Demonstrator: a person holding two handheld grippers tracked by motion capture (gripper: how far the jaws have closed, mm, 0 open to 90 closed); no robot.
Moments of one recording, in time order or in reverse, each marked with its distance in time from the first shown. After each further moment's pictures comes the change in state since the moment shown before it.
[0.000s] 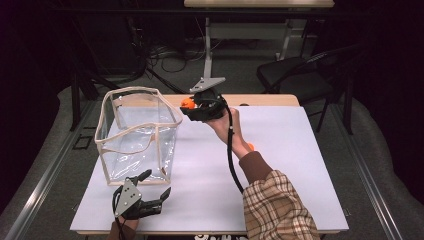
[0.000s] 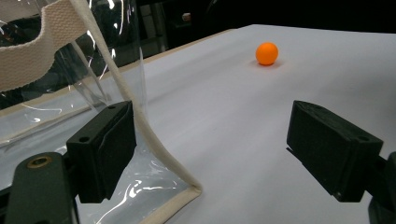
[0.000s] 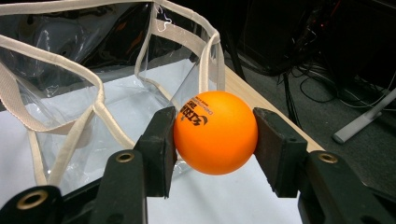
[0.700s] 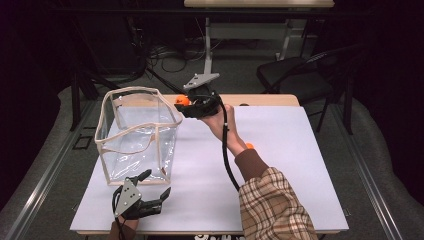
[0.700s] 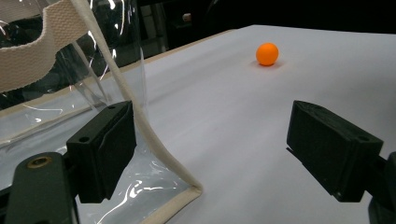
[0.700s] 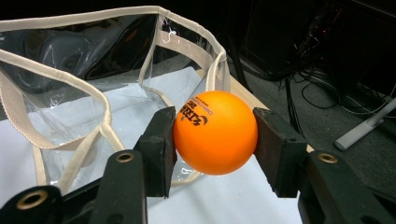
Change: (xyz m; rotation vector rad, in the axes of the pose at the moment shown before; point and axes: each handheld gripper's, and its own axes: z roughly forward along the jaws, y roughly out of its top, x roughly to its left) left arm 0.000 0.000 0.000 0.000 0.000 0.002; right arm 0.005 0.015 0.006 -0.010 0.007 -0.013
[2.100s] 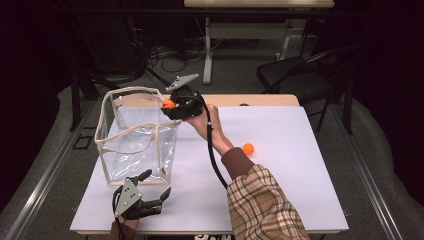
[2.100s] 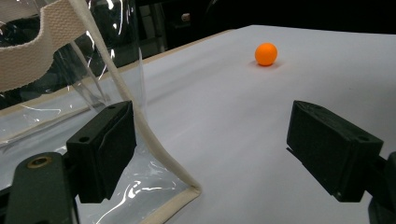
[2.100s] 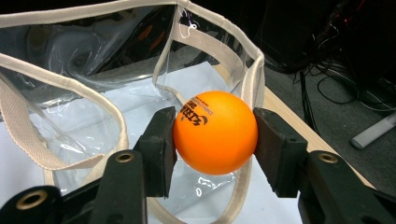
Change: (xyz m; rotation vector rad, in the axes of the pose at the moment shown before) left arm 0.000 0.000 0.000 -0.001 -0.003 -0.002; right arm 0.018 0.011 0.038 0.060 0.040 -0.010
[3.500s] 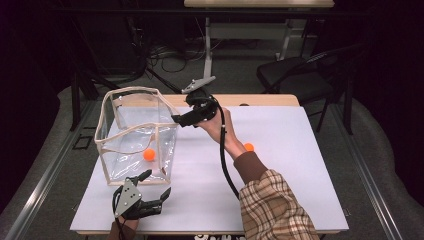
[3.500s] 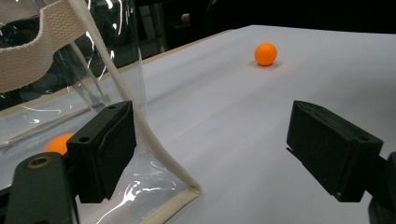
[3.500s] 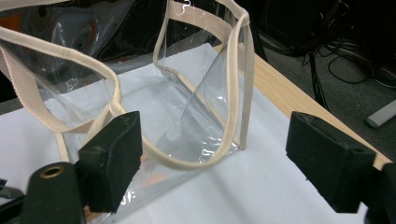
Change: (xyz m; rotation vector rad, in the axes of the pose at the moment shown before) left arm -0.001 0.000 0.000 0.001 0.000 0.003; right arm -0.017 -0.026 -0.025 0.024 0.031 0.077
